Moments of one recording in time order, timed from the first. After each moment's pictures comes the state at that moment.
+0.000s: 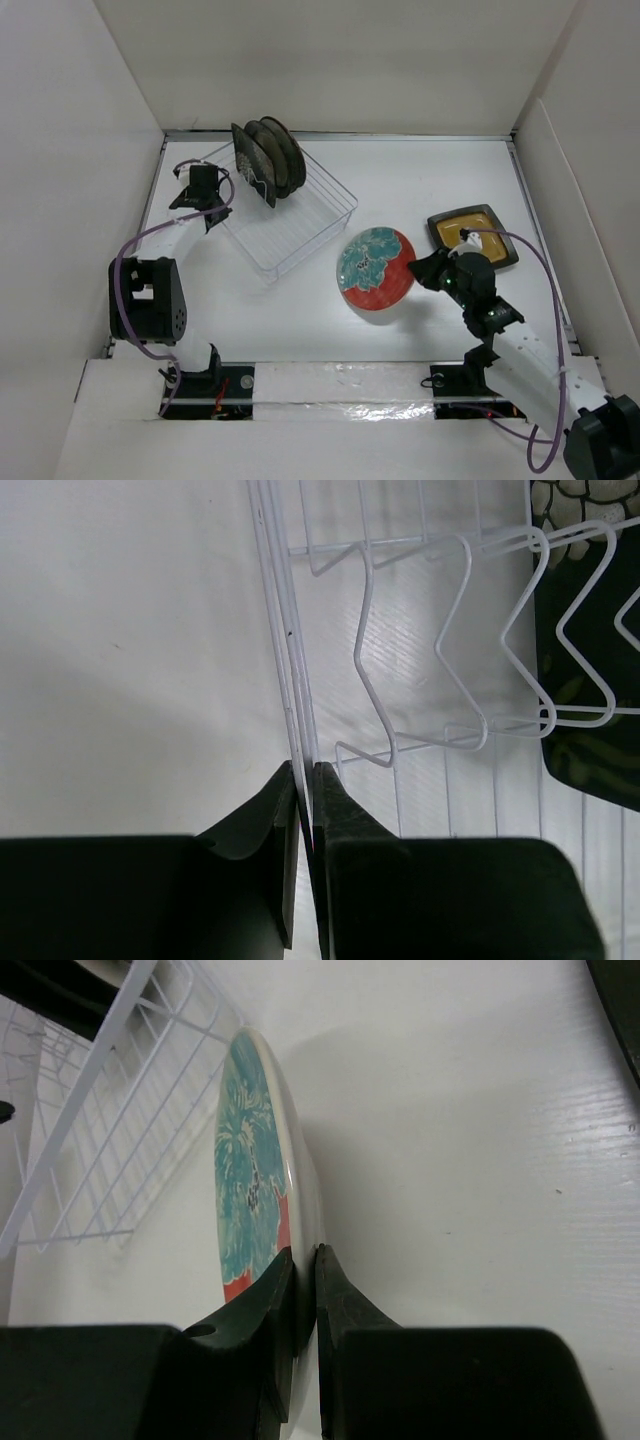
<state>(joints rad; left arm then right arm) -0.04 1.56 1.06 -0.35 -0.27 -0.54 0.39 0.72 0.27 0.07 -0.04 0.74</state>
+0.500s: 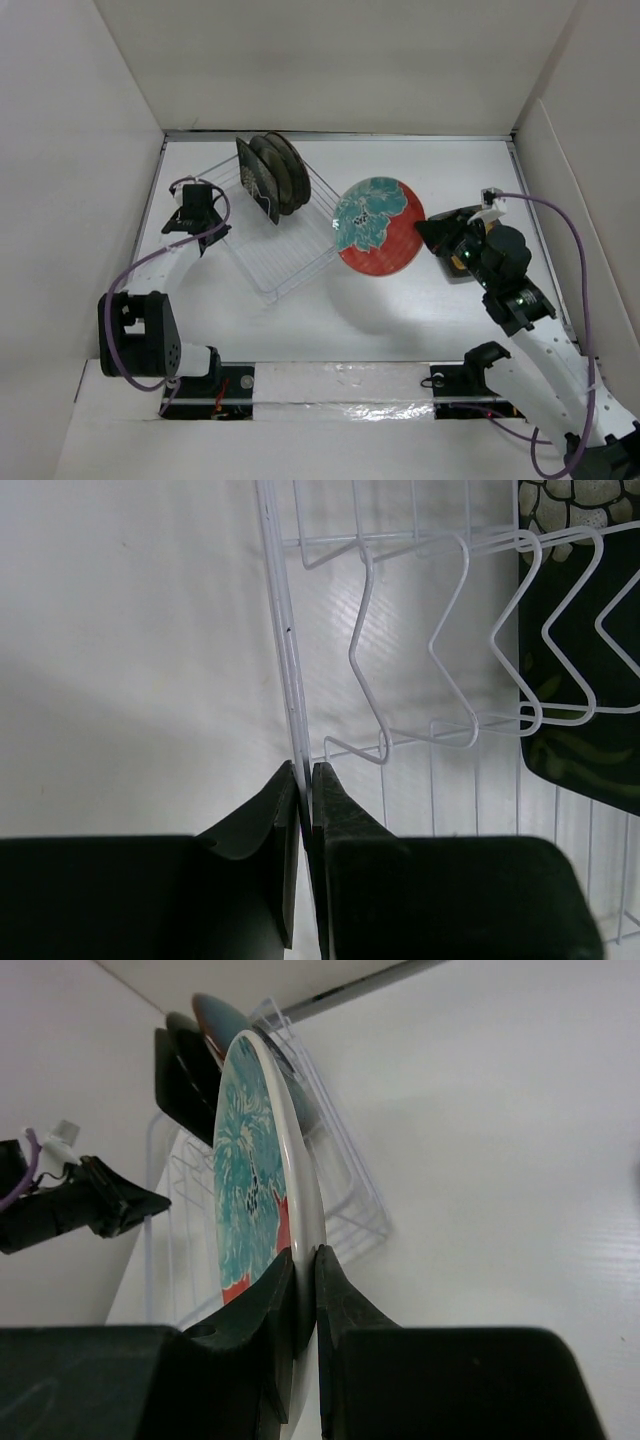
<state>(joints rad) -0.04 1.38 0.88 -0.34 -0.19 -0.58 0.38 0.65 0.64 -0.11 -0.07 0.67</state>
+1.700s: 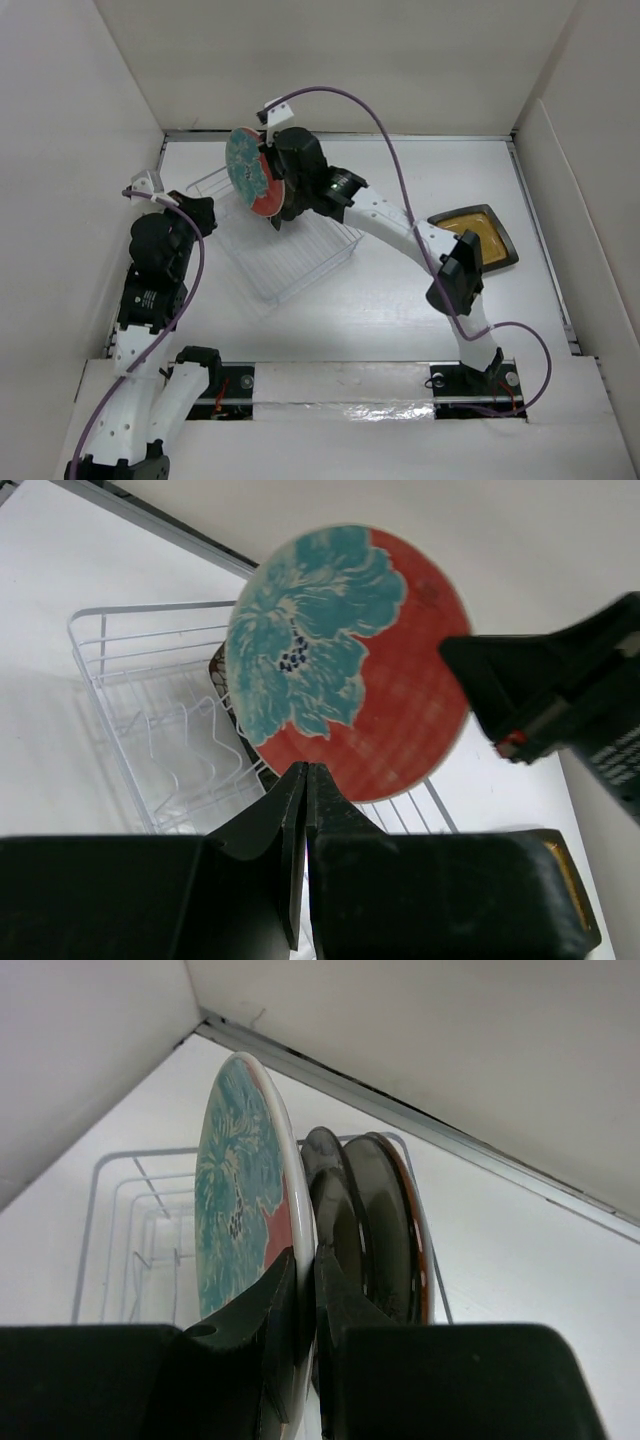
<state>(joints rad) -0.13 0.68 0.88 -0.32 -0.11 -0.58 0.92 2.06 2.11 -0.21 0.43 0.04</state>
